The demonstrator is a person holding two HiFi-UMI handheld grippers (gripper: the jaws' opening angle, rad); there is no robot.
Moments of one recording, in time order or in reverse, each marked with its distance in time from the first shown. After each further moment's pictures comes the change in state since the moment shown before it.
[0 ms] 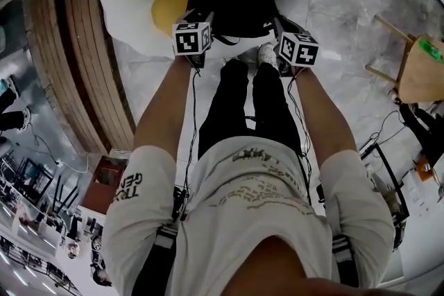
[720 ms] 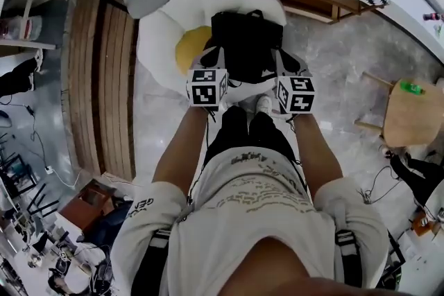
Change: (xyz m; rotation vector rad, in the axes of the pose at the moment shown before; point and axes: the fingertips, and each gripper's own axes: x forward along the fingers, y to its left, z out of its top) left arm -0.204 -0.112 0.107 0.069 -0.360 0.112; right arm -0.179 0.096 0.125 -0.345 -0.330 0.049
